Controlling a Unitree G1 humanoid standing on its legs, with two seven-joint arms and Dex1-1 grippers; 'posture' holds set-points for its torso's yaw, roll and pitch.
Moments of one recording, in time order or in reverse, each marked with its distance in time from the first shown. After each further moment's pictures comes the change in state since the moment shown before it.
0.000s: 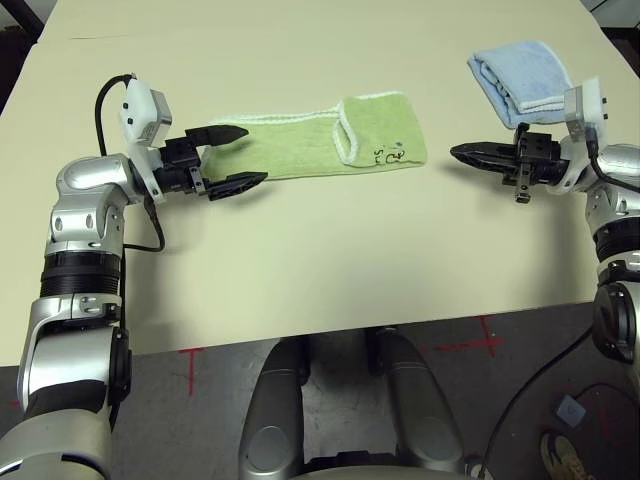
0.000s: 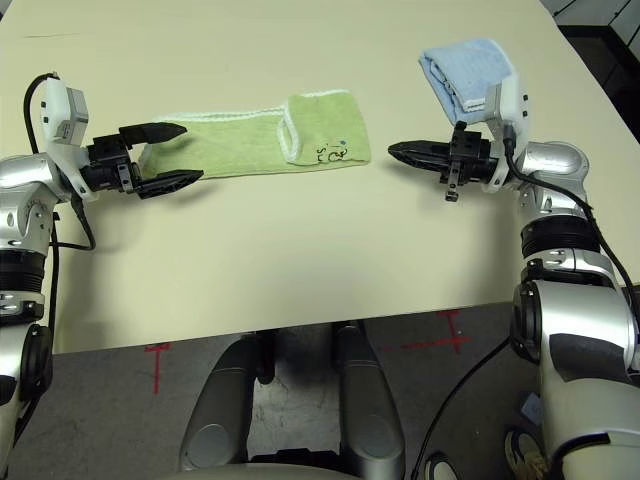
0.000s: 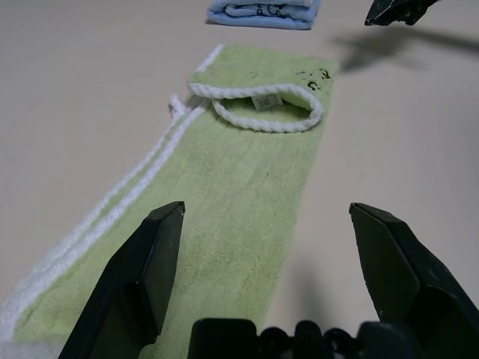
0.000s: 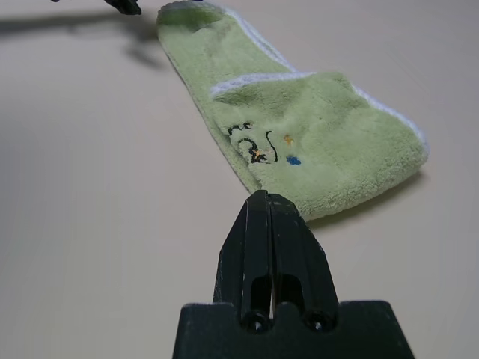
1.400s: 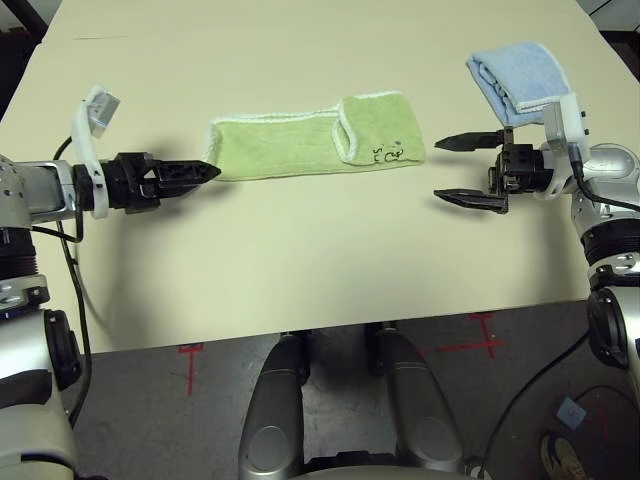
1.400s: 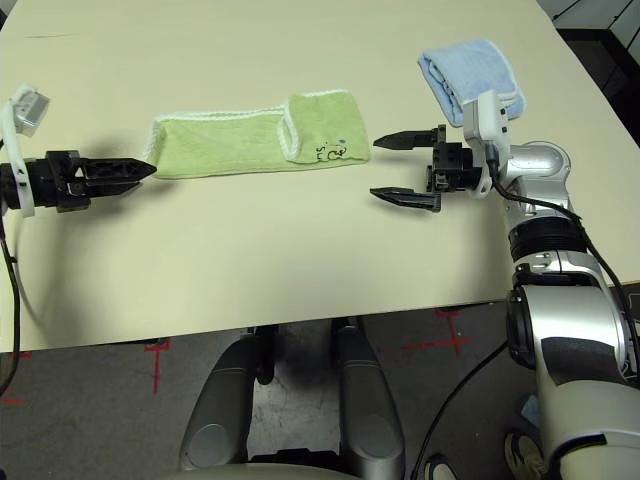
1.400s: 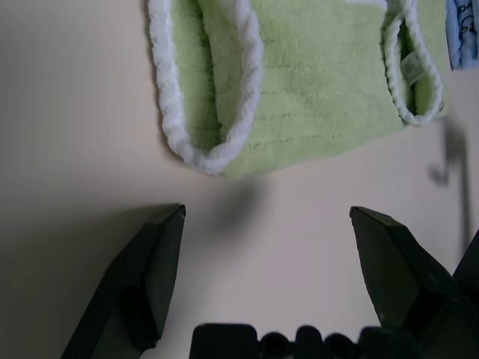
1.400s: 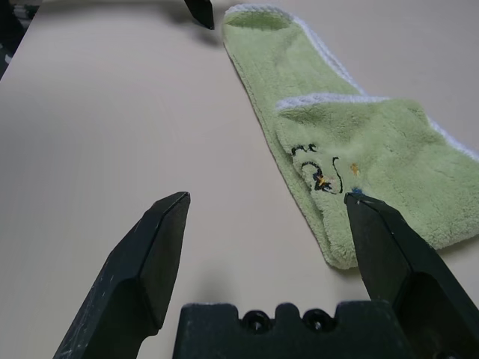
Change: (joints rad) left arm -0.094 0.178 0.144 -0.103 -0.253 1.395 0.446; right arm 0.005 0.010 0.112 -0.062 0.052 -0.028 0.052
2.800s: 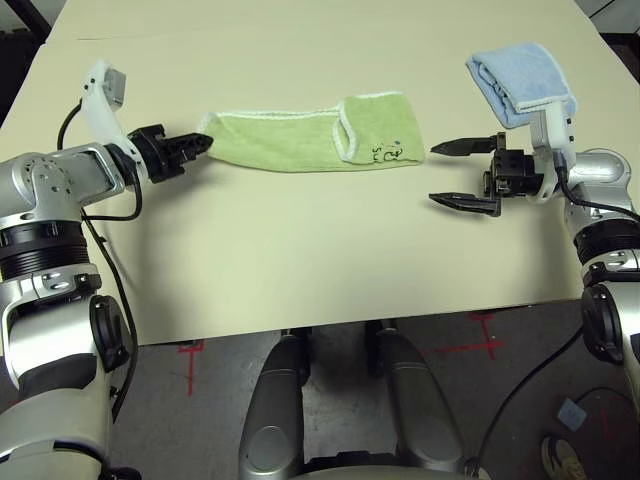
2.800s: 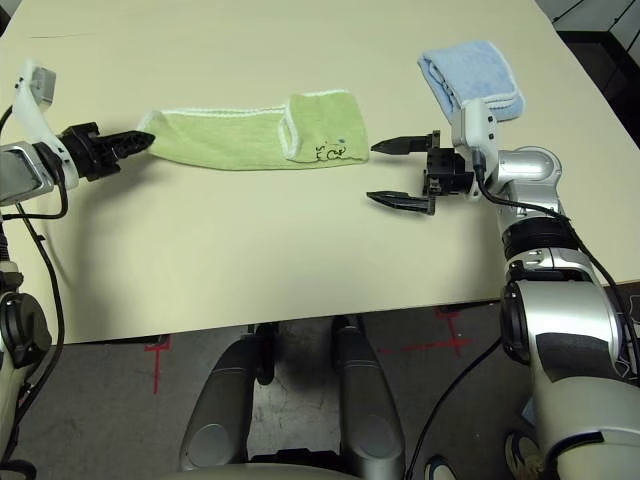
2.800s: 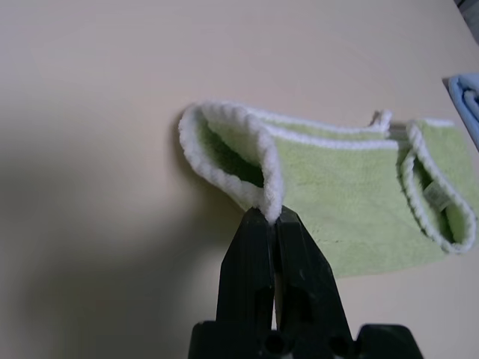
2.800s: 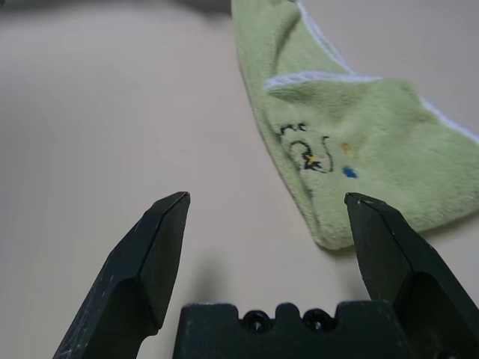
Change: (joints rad) left arm -0.101 -0.137 0.091 0.060 0.033 -0.333 0.276; right arm -0.024 0.023 -0.024 0.087 -0.040 -0.019 -0.086
